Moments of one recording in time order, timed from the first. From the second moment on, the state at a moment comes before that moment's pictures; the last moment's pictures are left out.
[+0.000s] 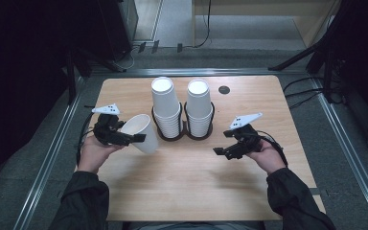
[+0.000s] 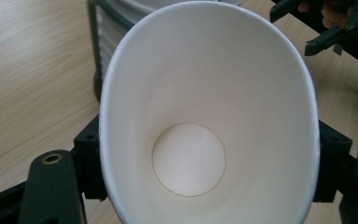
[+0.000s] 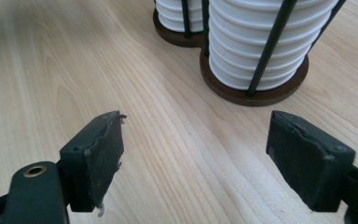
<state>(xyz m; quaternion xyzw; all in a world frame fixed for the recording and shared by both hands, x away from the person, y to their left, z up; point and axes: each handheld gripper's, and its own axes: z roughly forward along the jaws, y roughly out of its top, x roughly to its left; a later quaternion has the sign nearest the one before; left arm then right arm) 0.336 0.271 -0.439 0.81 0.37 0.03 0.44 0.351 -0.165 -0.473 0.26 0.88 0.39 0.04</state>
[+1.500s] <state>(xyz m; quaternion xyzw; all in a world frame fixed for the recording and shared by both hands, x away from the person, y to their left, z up) 0.395 0.331 -0.480 0.79 0.48 0.12 0.37 0.341 -0.181 -0.483 0.27 0.89 0.36 0.06</state>
